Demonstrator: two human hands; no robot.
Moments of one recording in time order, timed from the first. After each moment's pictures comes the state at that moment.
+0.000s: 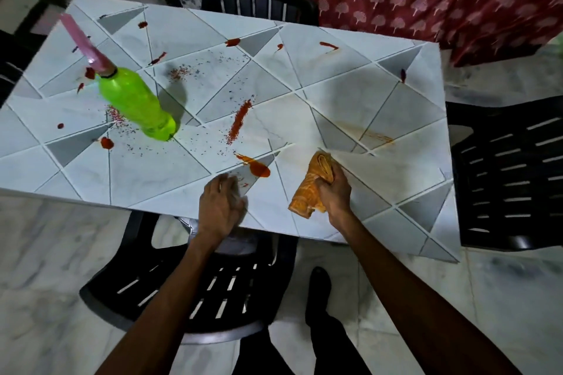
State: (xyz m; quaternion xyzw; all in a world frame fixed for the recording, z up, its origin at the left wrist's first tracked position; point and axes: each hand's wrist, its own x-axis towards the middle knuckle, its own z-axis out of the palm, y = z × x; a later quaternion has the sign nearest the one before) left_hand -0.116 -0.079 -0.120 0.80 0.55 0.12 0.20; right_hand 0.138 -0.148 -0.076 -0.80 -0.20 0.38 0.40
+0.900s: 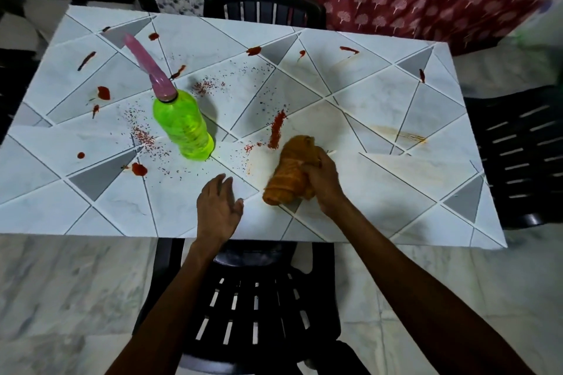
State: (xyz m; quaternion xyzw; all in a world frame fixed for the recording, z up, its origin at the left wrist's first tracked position) left_hand -0.225 0.019 -0.127 0.84 0.50 0.09 0.20; right_hand 0.009 -0.044 -0.040 -0.75 -0.21 0.42 0.46
